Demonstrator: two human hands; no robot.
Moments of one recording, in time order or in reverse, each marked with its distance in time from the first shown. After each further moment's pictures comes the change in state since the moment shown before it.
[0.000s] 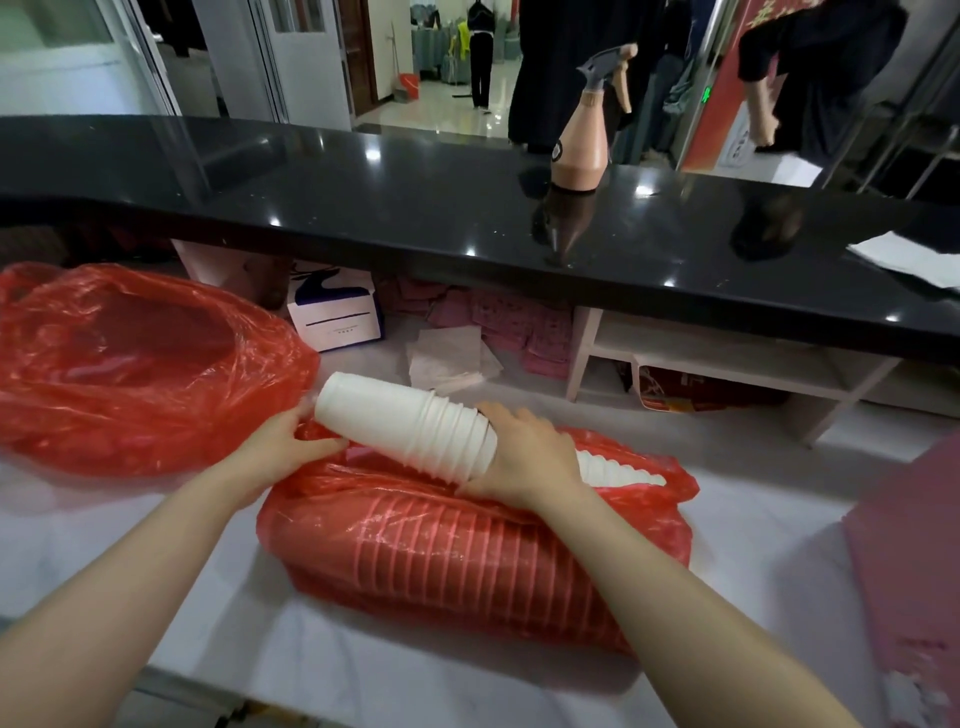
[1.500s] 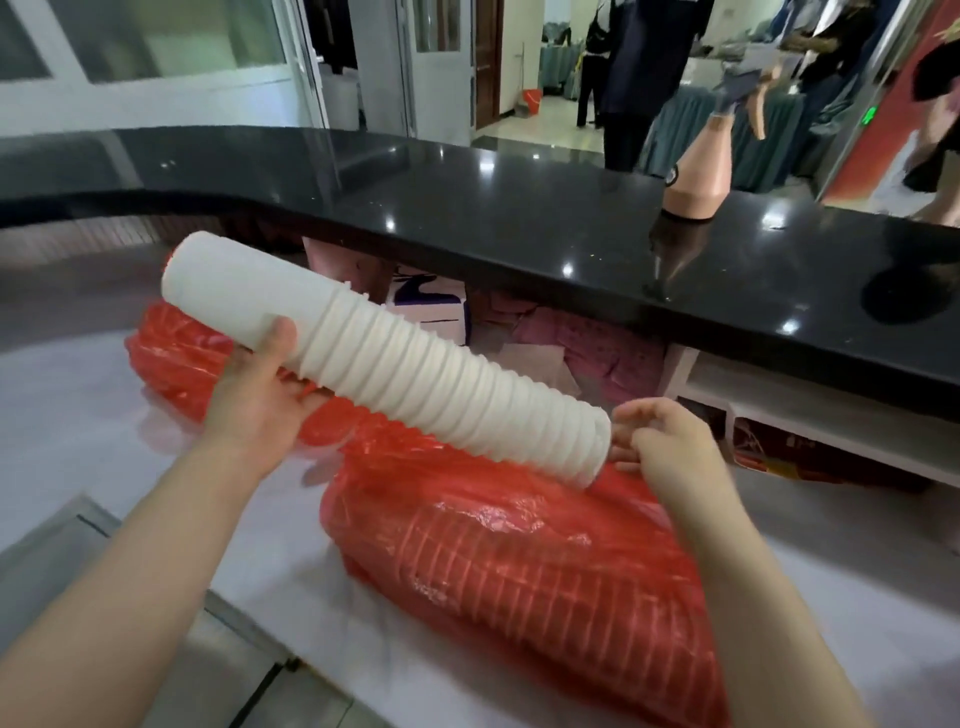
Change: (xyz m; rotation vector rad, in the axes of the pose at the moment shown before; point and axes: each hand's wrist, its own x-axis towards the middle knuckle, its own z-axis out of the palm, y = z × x) left_hand -0.080 0.075 -0.036 -0.937 0.470 0.289; right_hand -0.013 0.020 -0.067 0.971 0.163 0.218
